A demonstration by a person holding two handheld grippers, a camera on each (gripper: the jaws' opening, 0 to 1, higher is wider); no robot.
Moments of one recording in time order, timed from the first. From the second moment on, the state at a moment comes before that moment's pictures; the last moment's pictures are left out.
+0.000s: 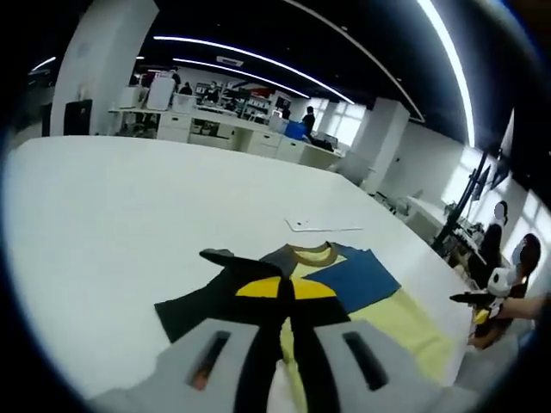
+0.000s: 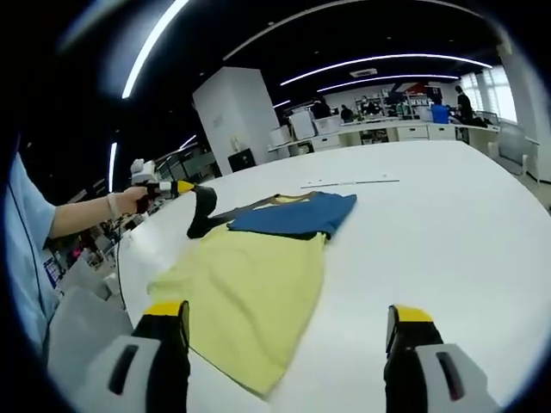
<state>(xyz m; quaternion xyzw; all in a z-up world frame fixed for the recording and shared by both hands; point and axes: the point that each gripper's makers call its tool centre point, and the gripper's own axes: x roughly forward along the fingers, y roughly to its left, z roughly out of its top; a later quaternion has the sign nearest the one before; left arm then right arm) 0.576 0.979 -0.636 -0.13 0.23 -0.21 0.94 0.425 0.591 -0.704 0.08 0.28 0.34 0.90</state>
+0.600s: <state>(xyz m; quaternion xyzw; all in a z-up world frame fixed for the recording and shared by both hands) 0.605 0.877 -0.639 -0.16 0.22 -0.29 0.92 0.419 0.583 -0.713 0.10 0.28 0.32 0.90</state>
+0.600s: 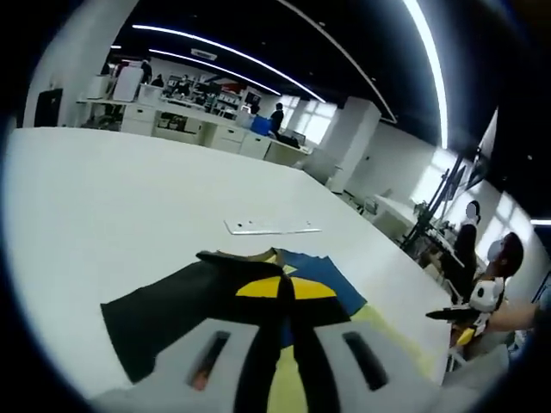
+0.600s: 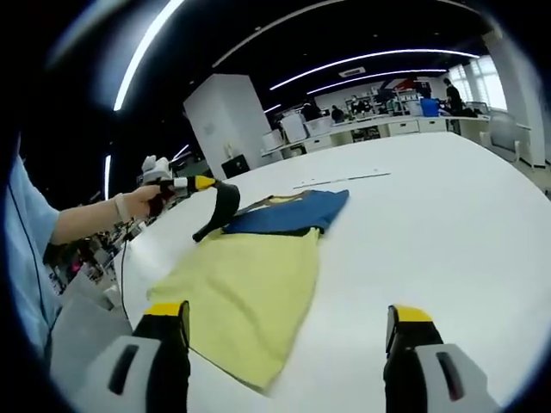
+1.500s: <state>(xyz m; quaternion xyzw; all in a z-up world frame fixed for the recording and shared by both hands) 0.620 0.731 -0.668 -0.21 0.23 -0.38 0.87 0.416 0.573 -0.723 0.12 0.29 0.30 0.90</state>
